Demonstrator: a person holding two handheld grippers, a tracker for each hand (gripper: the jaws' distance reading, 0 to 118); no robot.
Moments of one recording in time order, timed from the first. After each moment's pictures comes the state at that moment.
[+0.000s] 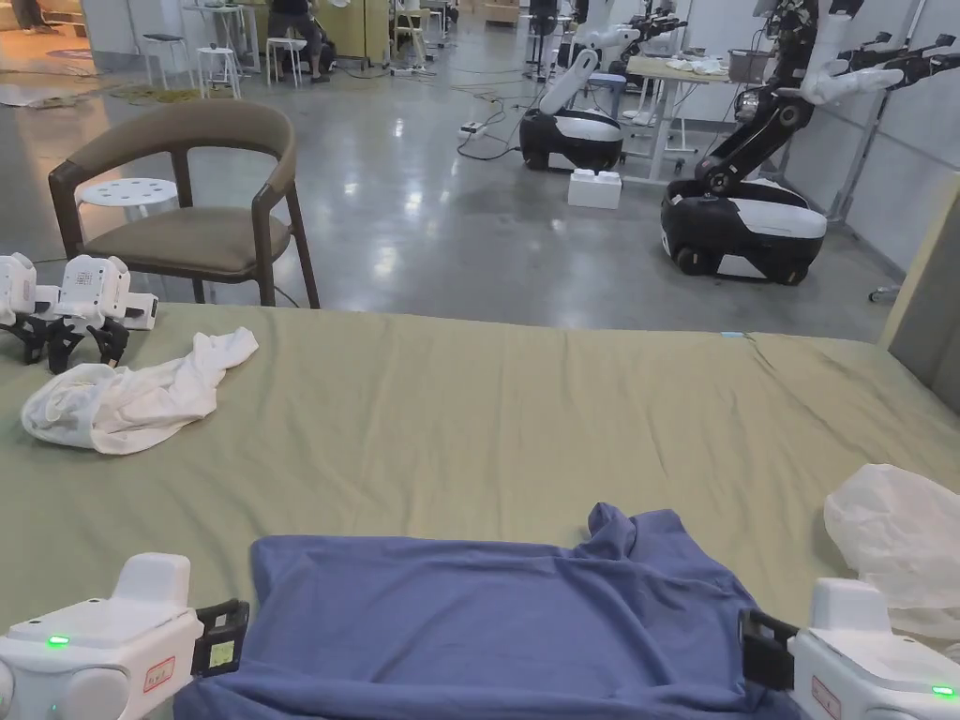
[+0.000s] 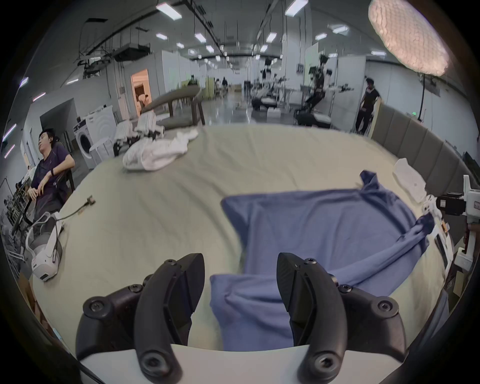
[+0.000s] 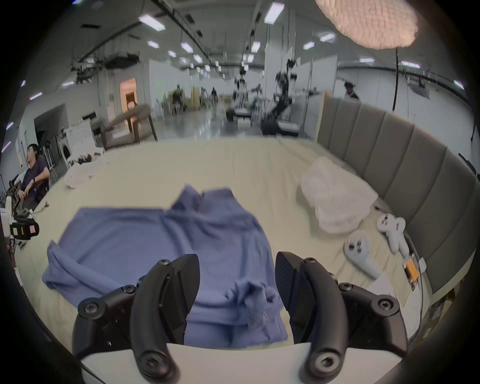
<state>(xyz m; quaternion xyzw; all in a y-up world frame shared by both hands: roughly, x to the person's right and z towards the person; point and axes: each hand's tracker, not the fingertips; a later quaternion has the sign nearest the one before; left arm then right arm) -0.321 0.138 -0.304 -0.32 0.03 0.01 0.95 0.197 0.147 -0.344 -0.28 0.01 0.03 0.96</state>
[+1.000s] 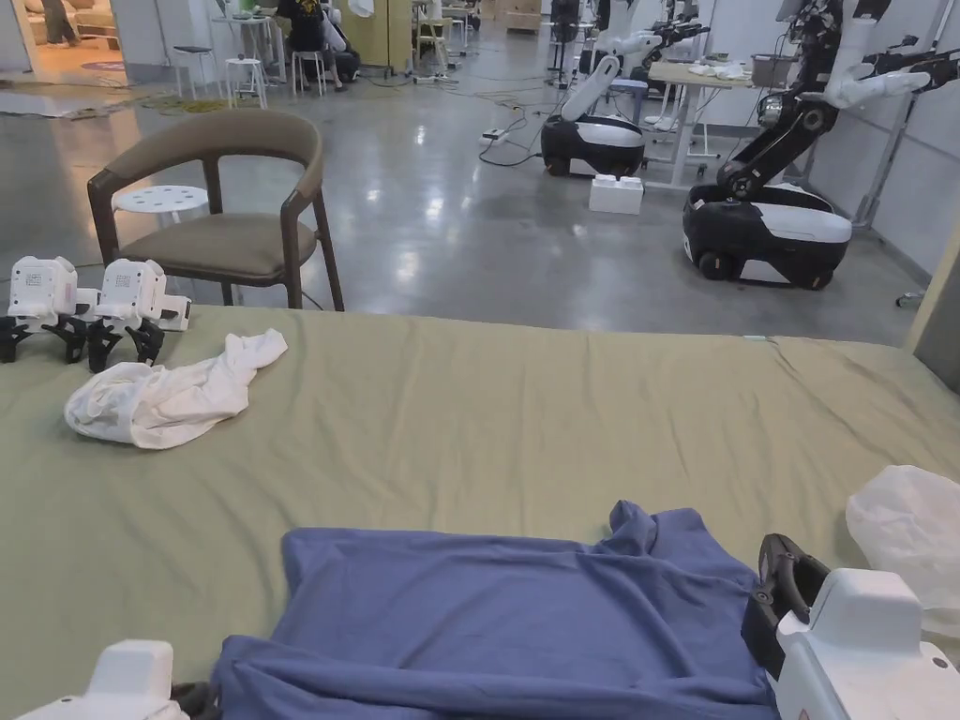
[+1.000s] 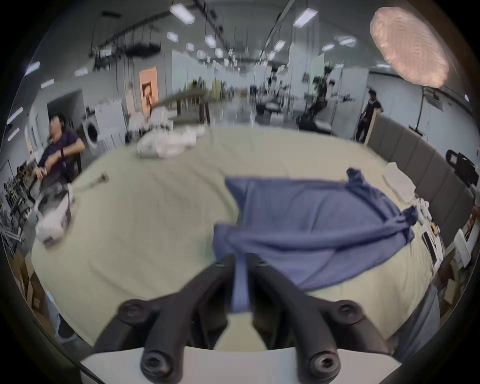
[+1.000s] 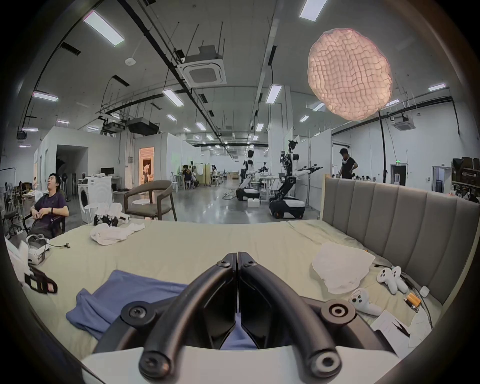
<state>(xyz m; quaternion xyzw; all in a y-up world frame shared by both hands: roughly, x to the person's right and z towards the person) -0.342 0.098 -0.227 -0.39 0.04 0.06 0.92 0.133 0.194 -0.262 -0.07 0.04 0.02 1.00</state>
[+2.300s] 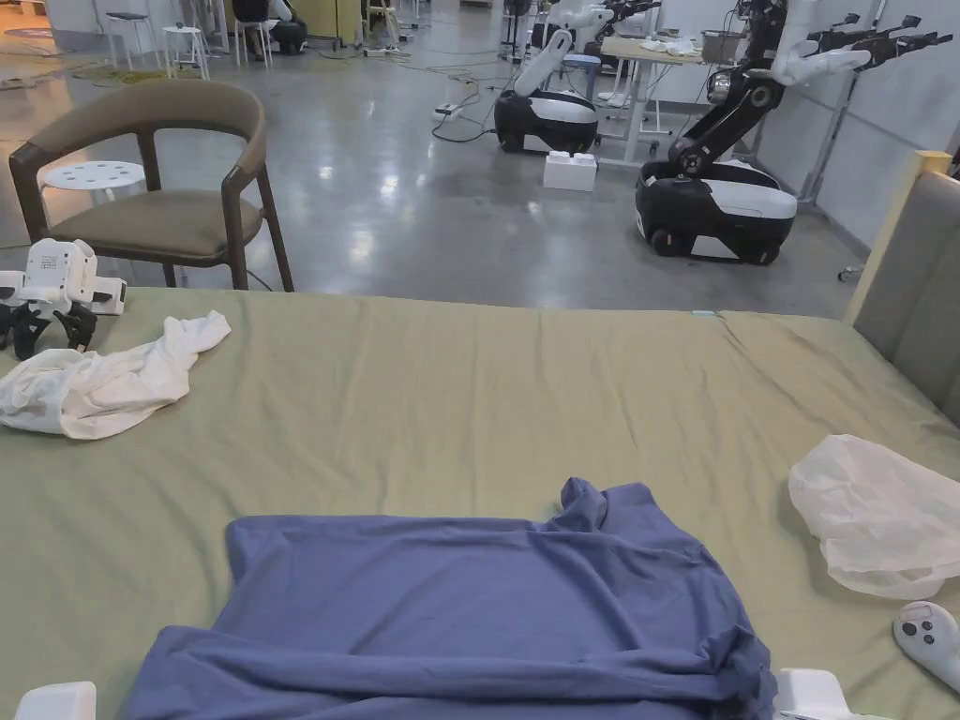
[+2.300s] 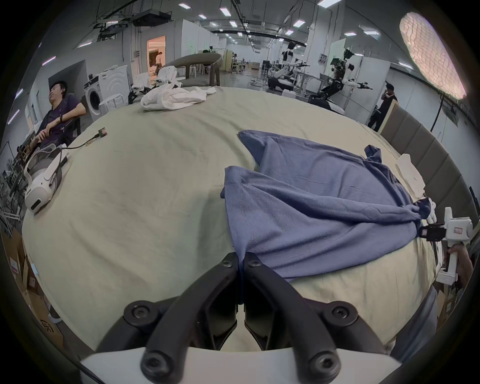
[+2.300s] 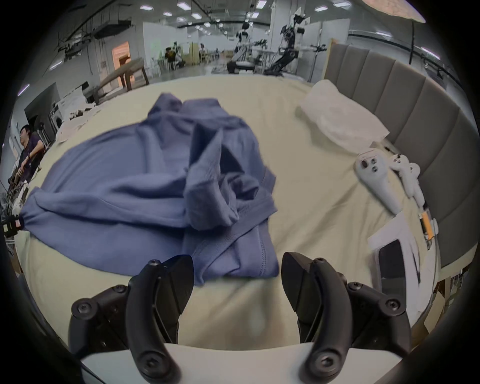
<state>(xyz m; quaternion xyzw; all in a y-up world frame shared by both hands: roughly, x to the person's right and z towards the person) -0.341 0.070 -0.228 -0.42 0.06 0.08 0.90 0.248 0.024 -0.339 -0.48 0.02 0.04 0.88</state>
